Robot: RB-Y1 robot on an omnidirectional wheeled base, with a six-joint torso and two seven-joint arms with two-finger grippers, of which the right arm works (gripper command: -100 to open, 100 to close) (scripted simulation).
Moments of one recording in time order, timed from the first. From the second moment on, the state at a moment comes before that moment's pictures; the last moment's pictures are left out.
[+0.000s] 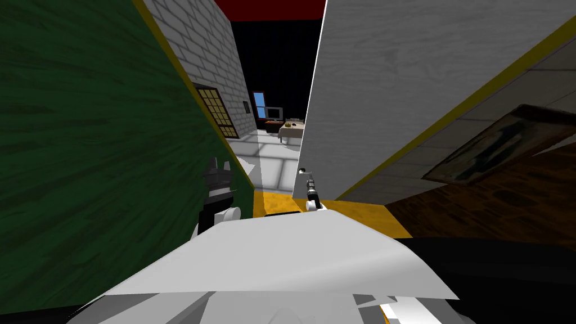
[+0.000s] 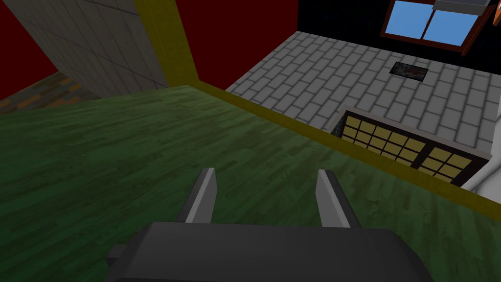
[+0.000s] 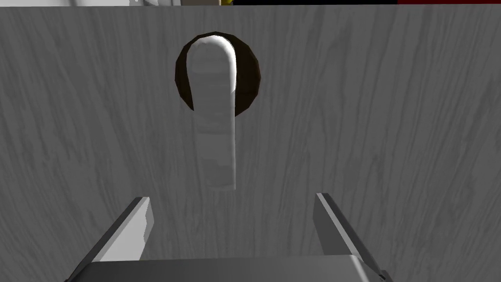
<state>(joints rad) -0.10 -0.09 0.00 -0.69 -0.27 -0.80 0.10</state>
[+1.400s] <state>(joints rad) -0.07 -0.11 0.00 -0.72 -0.27 -0.79 0.08</state>
